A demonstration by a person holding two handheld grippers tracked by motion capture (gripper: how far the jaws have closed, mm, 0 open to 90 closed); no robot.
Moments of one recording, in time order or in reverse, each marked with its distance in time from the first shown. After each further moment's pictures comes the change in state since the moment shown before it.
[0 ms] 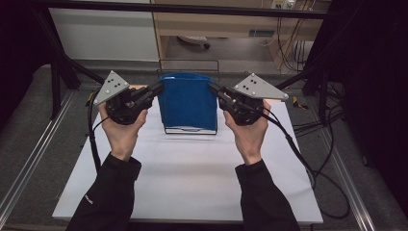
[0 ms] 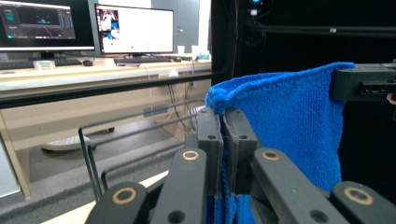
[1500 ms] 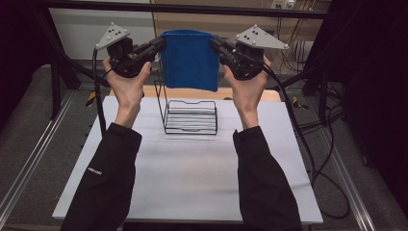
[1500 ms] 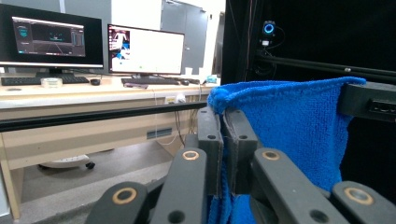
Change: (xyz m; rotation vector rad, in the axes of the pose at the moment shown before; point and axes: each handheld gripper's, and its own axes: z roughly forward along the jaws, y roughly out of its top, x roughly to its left) left arm 0.045 0.060 0.060 -0.073 0.020 -0.065; right arm -0.049 0.055 0.050 -0.070 -0.066 -0.018
